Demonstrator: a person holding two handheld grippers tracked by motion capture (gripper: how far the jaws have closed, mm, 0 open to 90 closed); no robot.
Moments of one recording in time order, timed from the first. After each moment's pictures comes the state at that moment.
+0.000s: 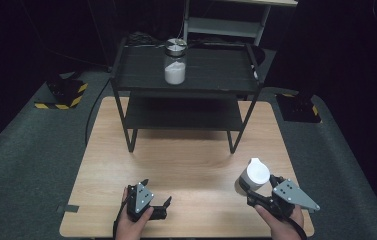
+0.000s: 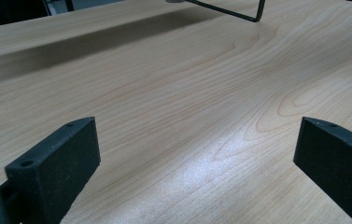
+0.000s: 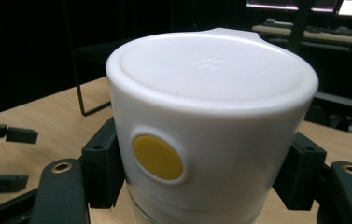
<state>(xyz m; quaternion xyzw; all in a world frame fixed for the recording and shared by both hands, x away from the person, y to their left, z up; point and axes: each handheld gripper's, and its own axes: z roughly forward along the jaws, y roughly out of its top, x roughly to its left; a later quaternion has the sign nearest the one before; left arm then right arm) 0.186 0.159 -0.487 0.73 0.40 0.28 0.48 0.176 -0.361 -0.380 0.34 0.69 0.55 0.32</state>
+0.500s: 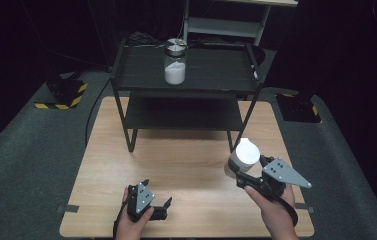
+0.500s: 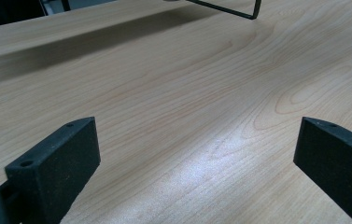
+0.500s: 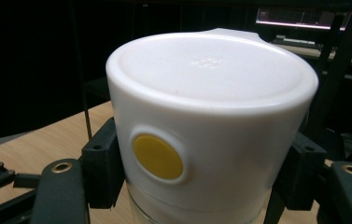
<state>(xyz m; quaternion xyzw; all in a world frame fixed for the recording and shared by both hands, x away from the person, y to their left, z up) 0.187 0.158 -0.486 0.74 0.39 0.28 0.47 0.206 -0.333 -0.338 0.32 0.69 0.57 0.32</state>
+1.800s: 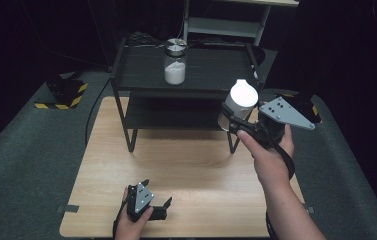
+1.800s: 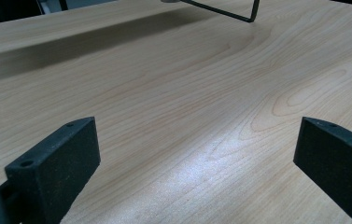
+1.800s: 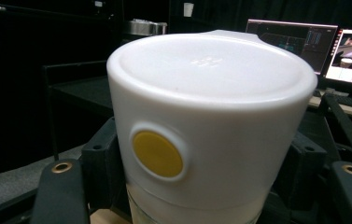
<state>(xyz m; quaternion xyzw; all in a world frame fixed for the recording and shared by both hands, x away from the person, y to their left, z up) 0.187 0.162 -0.488 0.73 0.40 0.27 0.48 0.255 -0.285 -0.235 0.31 0.66 0.58 0.36</state>
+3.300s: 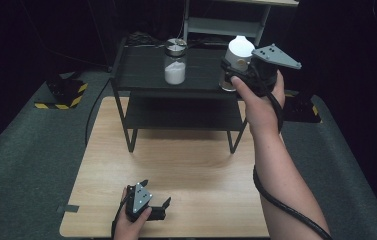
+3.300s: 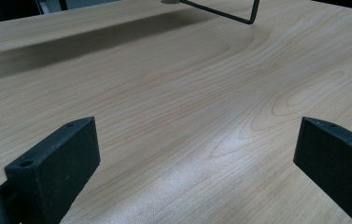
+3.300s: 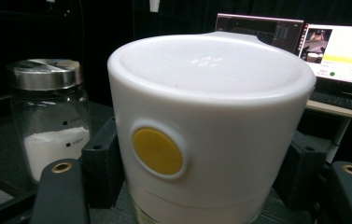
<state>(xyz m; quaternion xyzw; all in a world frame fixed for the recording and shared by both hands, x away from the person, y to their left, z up) 0.187 0.166 -0.488 0.73 0.39 0.27 0.48 0.344 -0.250 -0.185 0.36 0.65 0.55 0.38</state>
